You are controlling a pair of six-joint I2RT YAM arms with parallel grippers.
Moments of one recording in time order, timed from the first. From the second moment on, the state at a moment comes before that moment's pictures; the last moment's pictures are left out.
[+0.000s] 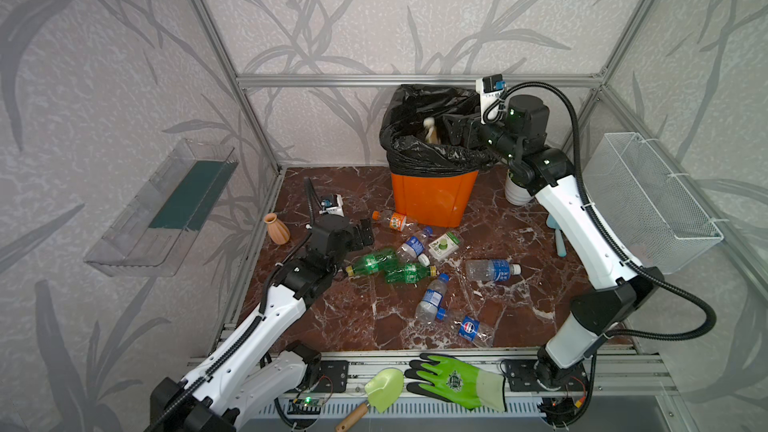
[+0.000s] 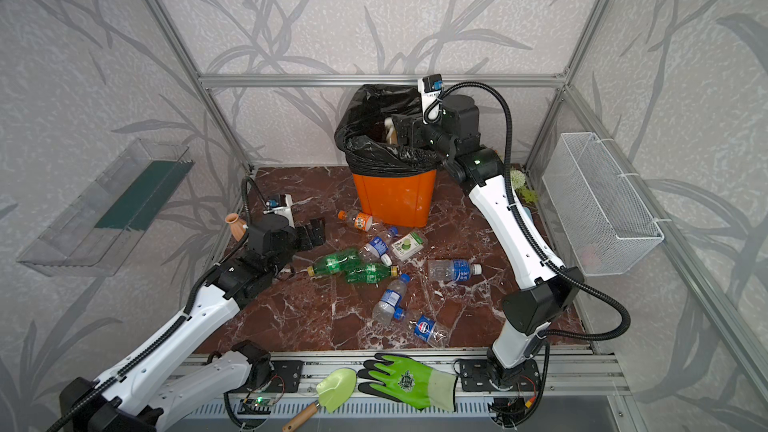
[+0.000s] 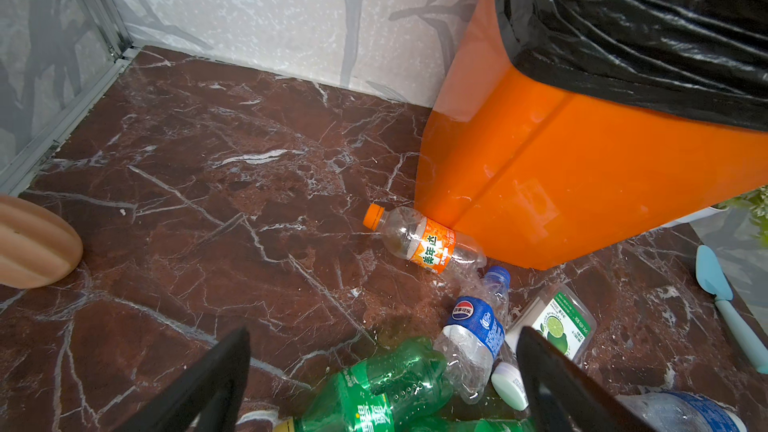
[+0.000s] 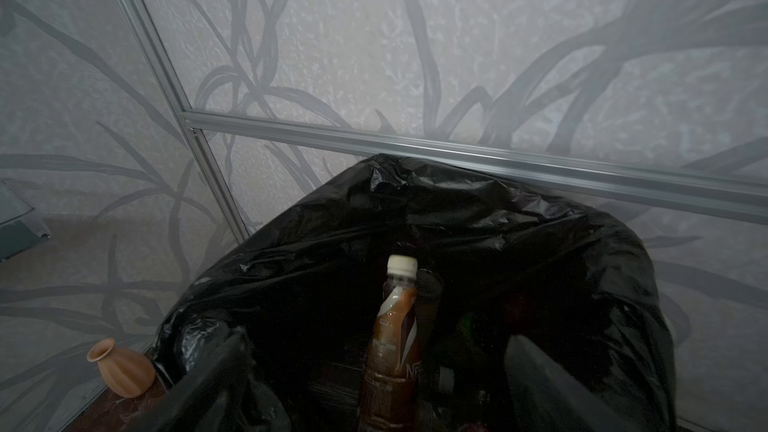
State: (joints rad) left arm -0.46 0.95 0.81 -0.34 -0.30 -0.46; right arm 0.41 1.69 2.01 -0.44 -0.07 0.09
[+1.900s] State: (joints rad) left arm -0.46 1.01 0.83 -0.34 -0.25 -0.37; right arm 1.10 0.99 0.57 -0.72 0.09 0.44
